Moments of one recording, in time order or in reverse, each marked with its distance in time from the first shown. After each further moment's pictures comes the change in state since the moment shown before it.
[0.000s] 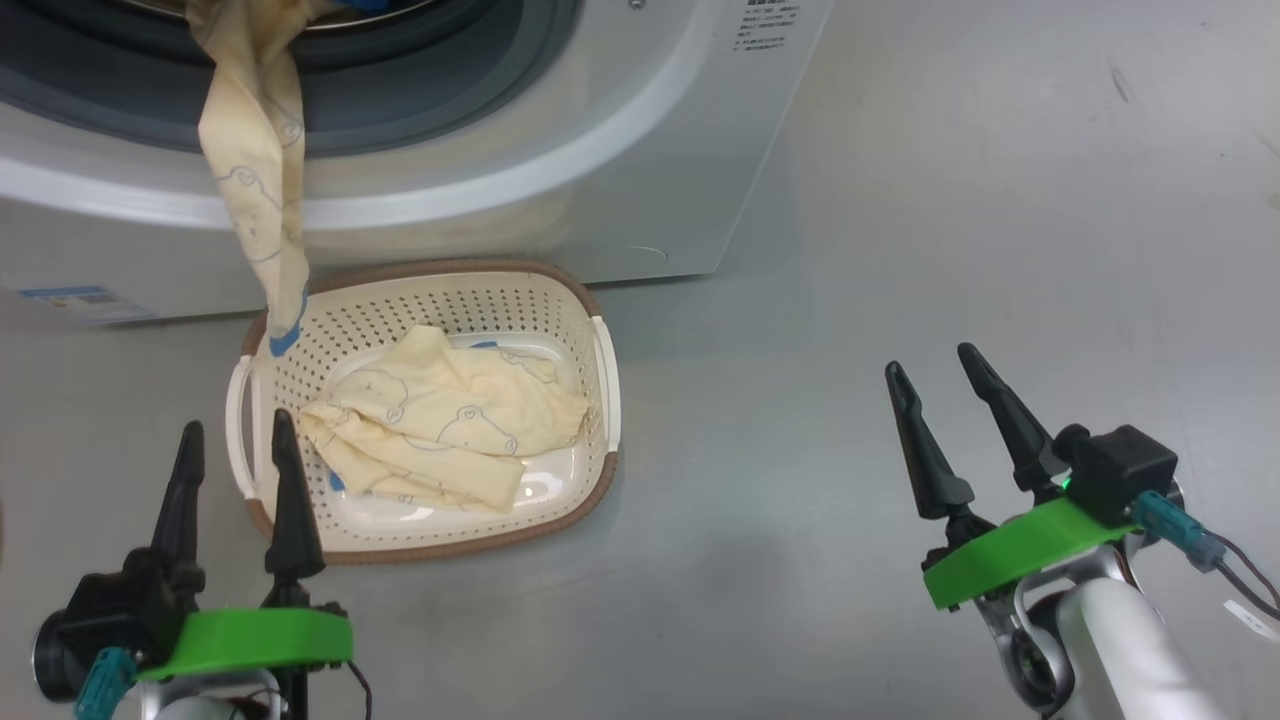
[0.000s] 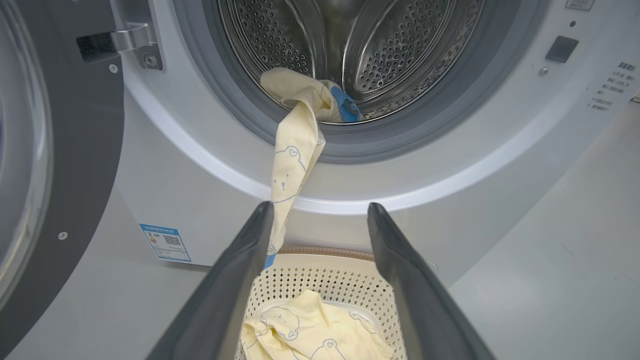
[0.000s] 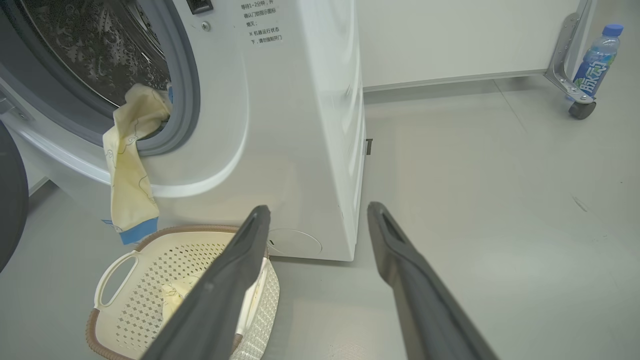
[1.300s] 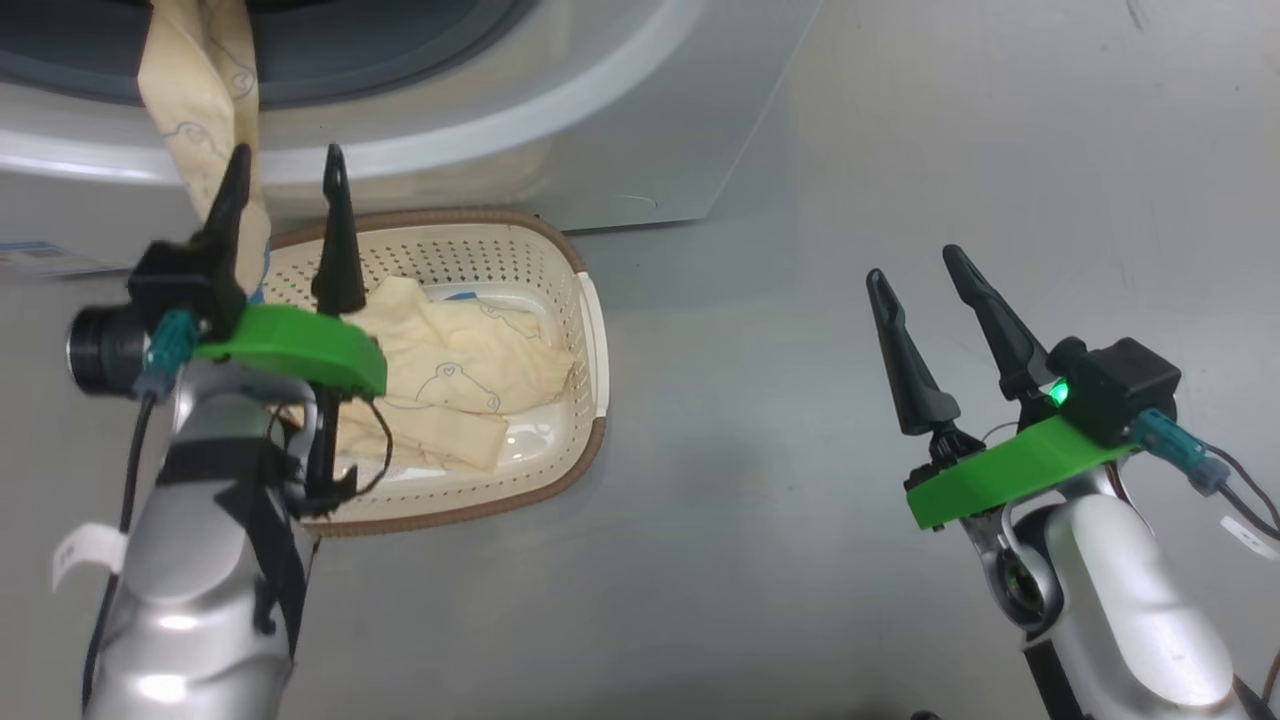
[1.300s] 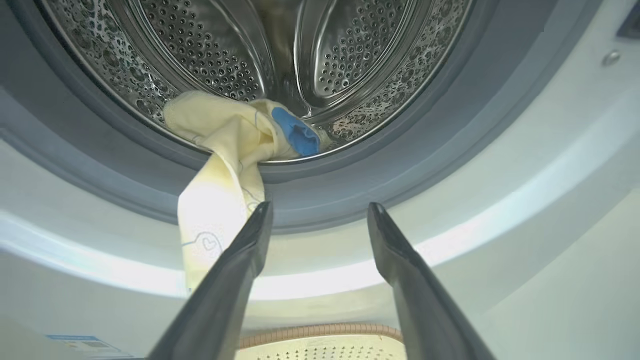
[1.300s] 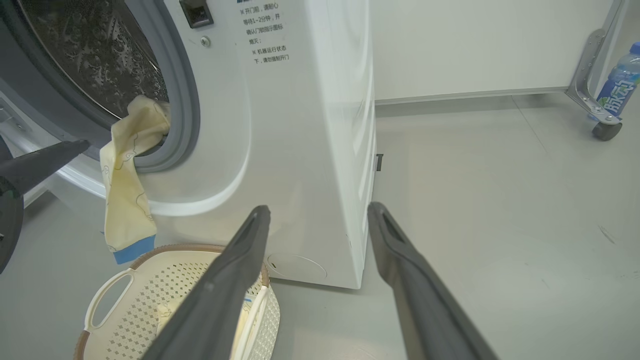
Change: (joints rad) left arm -0.650 0.039 -0.172 0.531 0.017 0.015 0.000; right arm -0.140 0.000 0.035 -0.004 0.009 0.000 0.000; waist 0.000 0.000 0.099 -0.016
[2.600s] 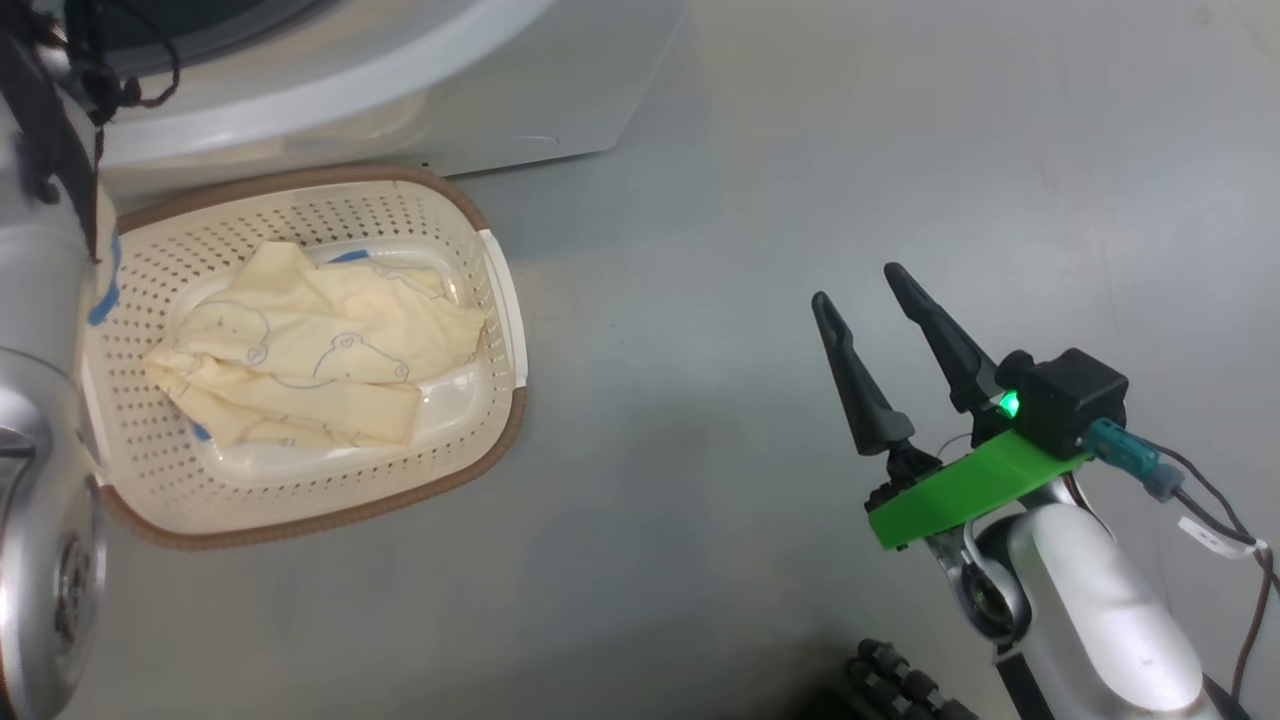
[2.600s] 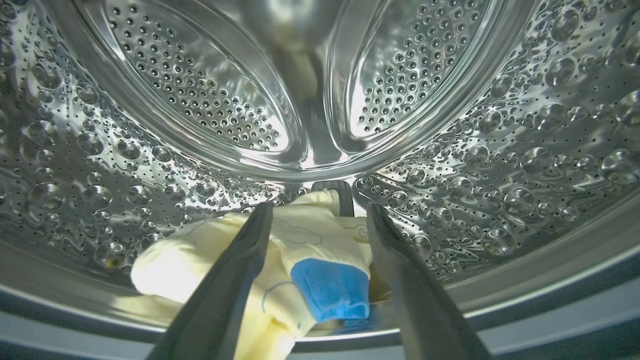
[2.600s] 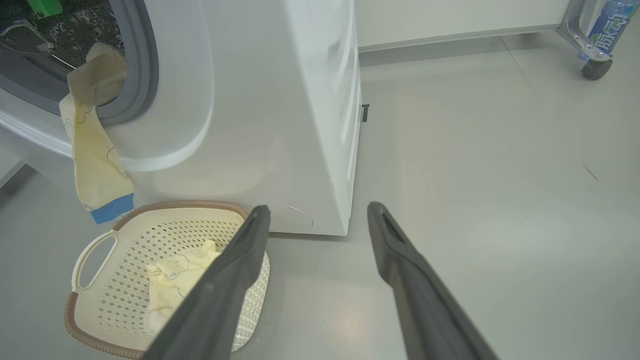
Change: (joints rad) left arm -0.779 0.065 0.010 0.685 0.086 0.044 0.079; right arm 0.001 0.000 0.087 -0.005 0.030 0.000 0.000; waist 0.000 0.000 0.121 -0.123
